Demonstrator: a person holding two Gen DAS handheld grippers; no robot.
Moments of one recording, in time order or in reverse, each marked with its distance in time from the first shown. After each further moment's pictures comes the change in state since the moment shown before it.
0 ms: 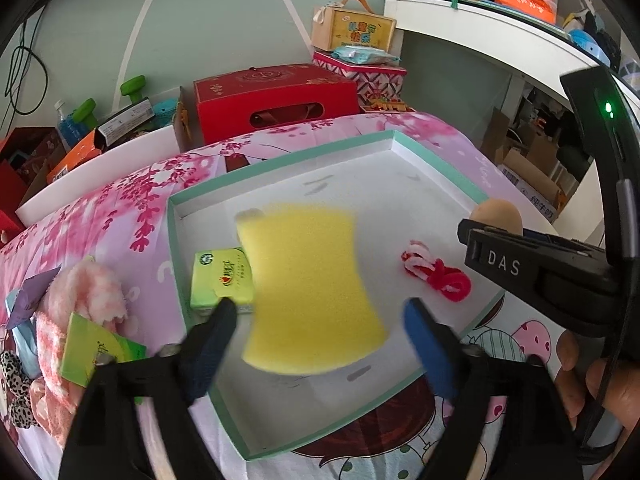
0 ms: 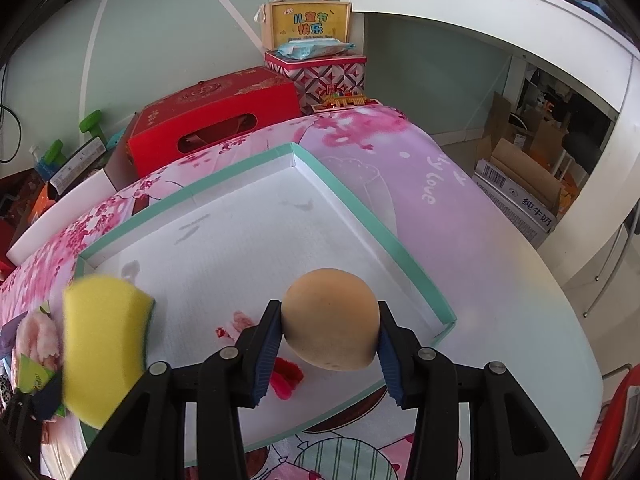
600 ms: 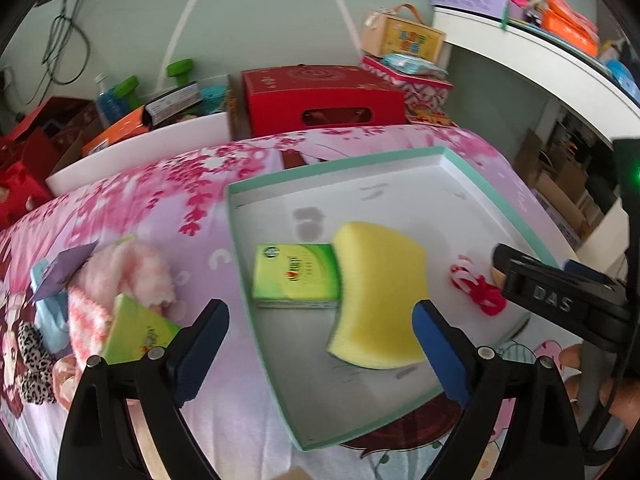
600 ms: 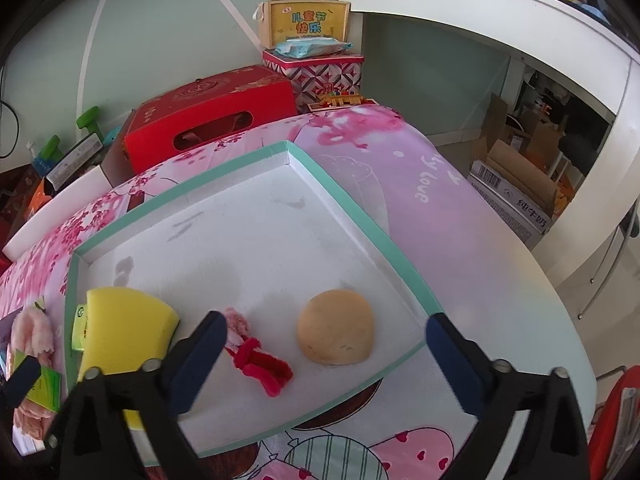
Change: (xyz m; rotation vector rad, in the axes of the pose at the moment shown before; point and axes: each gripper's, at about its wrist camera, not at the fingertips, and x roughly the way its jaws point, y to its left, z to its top) left arm -0.010 0.037 0.001 -0.122 0.006 0.094; right arm -0.001 -0.003 -0.001 -0.011 0.001 -0.018
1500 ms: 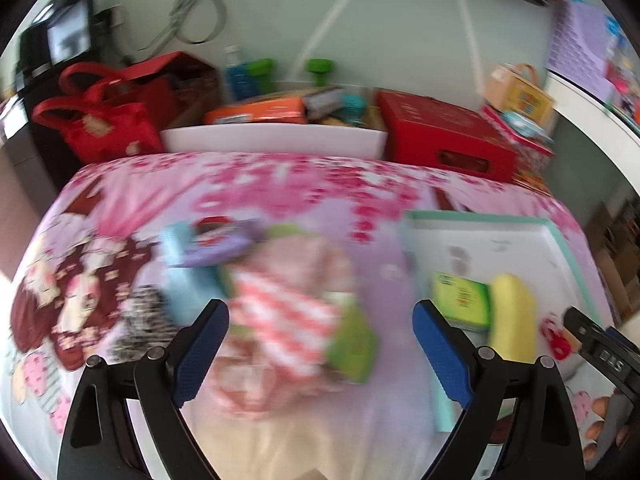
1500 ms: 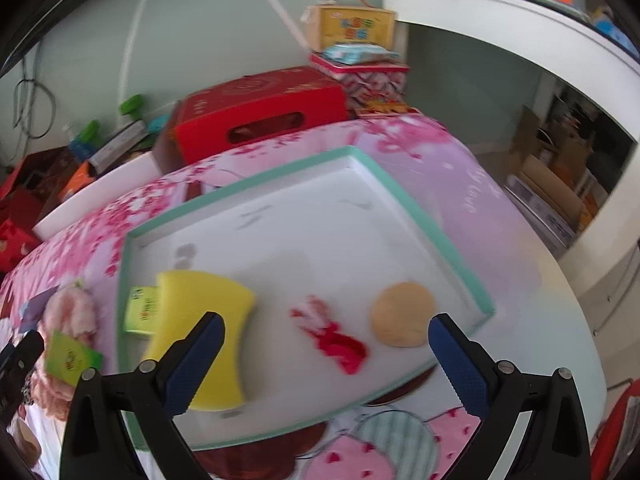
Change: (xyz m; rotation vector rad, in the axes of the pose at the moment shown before) left arm -0.050 0.124 -0.007 -0.285 -0.043 0.245; right arm -0.027 0.045 -0.006 -0.078 -0.007 0.107
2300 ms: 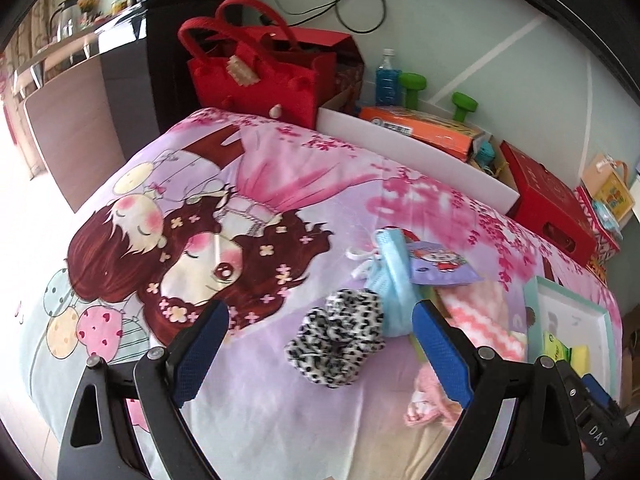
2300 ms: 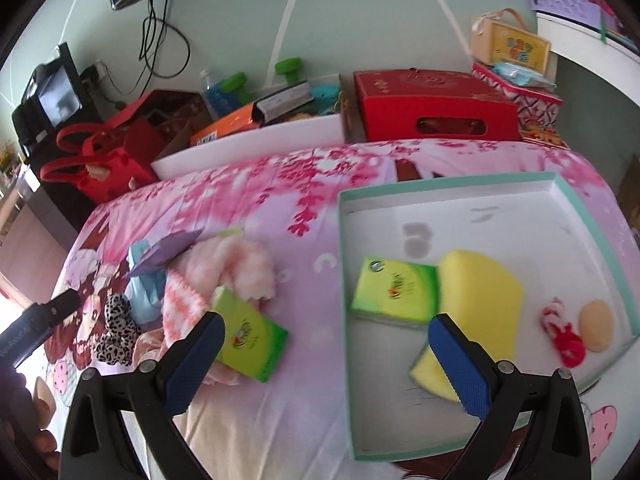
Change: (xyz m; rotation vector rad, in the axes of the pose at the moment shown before) left arm -0.015 0.145 -0.009 -0.309 0.002 0.156; right arm -0.005 0.151 -0.030 -0.222 0.015 0.338
